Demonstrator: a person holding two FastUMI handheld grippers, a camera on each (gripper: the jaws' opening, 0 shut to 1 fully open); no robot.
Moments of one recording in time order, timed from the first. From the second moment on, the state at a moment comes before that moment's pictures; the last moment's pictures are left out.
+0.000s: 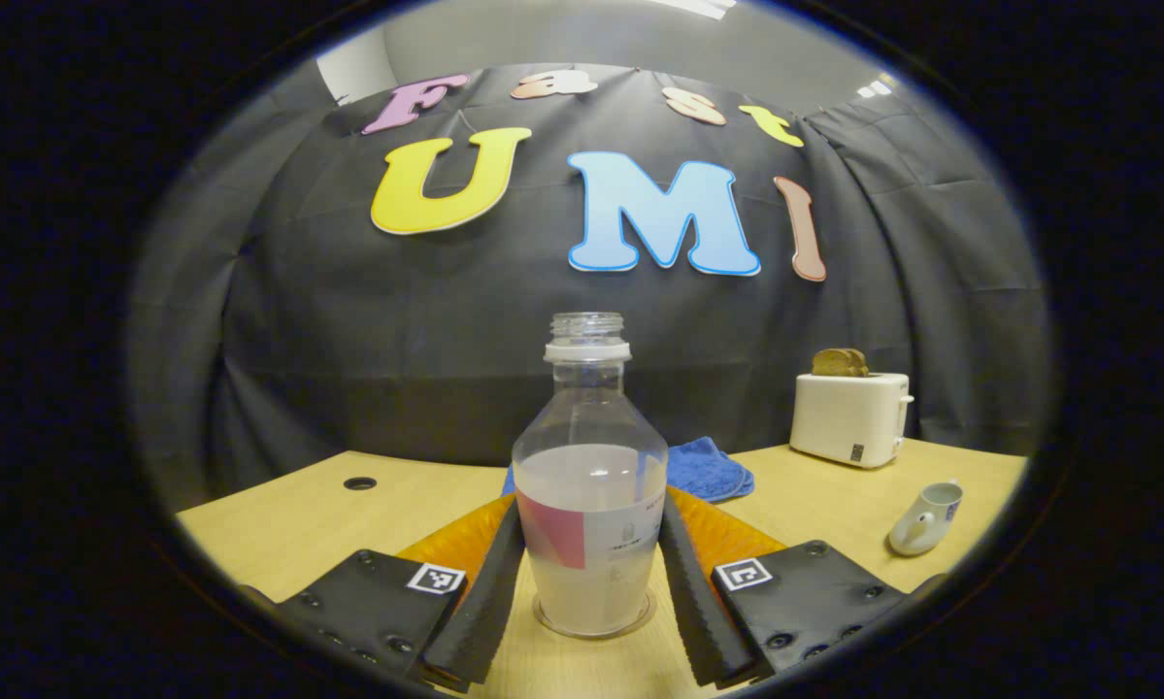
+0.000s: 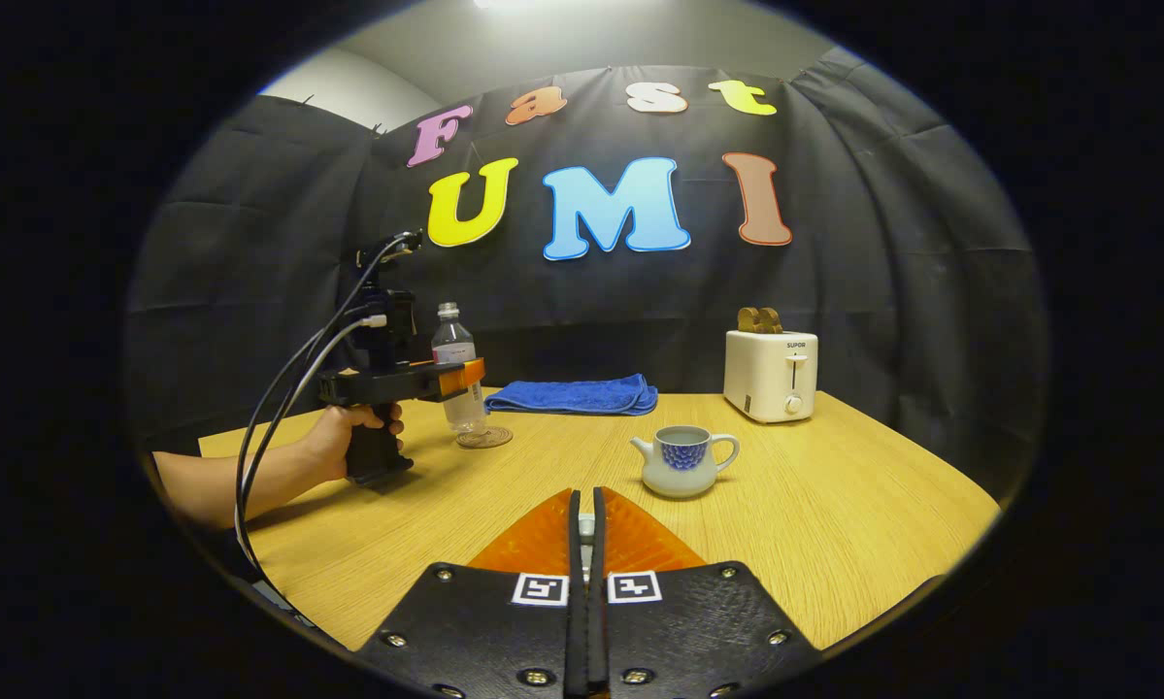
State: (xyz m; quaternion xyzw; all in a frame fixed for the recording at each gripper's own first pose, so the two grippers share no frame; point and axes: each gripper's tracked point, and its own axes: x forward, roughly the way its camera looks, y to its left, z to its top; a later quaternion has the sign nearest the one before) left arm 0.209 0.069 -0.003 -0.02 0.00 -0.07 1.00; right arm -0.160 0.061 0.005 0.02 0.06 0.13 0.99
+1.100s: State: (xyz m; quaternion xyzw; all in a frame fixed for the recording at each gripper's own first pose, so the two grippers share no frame) left arm 0.210 0.066 -0.007 0.00 0.01 -0.07 1.00; right arm -0.156 0.046 0.001 0.02 0.06 0.11 0.99
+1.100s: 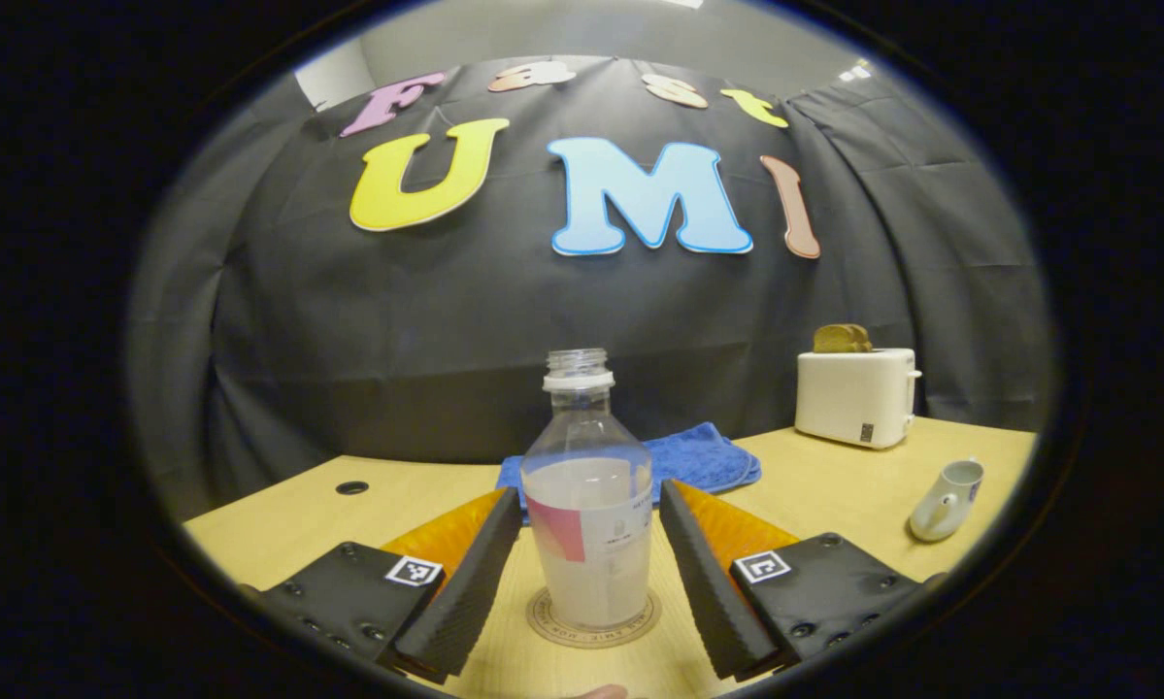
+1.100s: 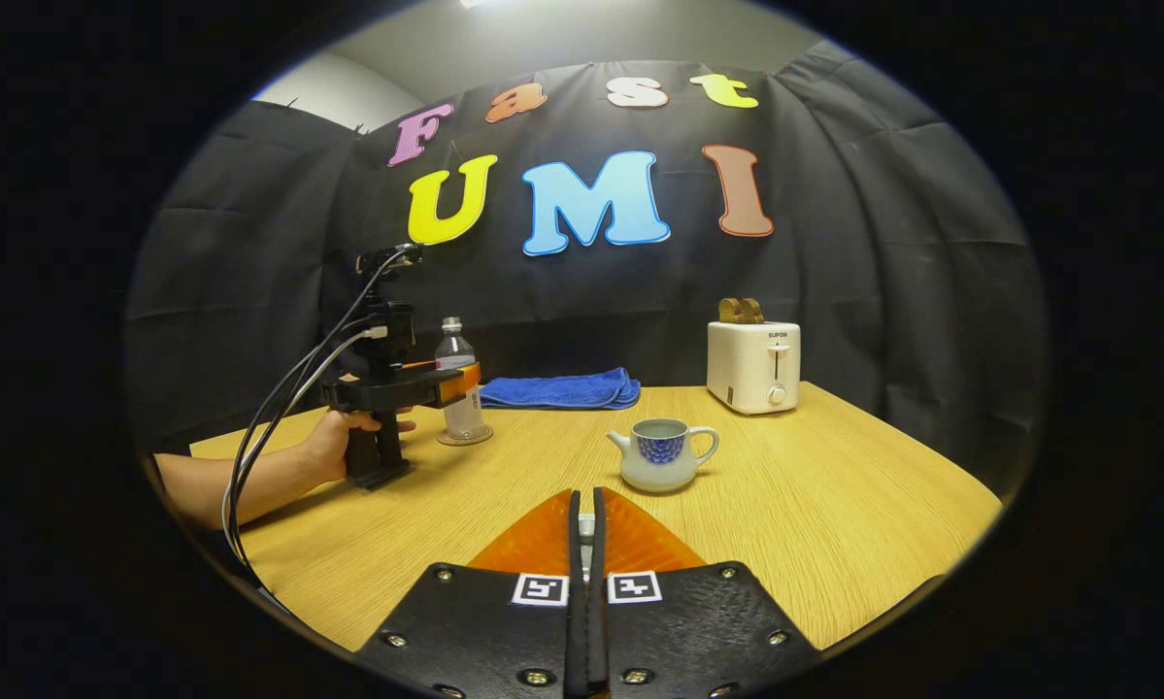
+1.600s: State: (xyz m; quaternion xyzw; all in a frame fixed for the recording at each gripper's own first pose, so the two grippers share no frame) left arm 0.124 0.061 -0.004 -0.01 0.02 -0.07 1.00; right arm -0.143 0.037 0.014 0.02 0.04 0.10 0.99
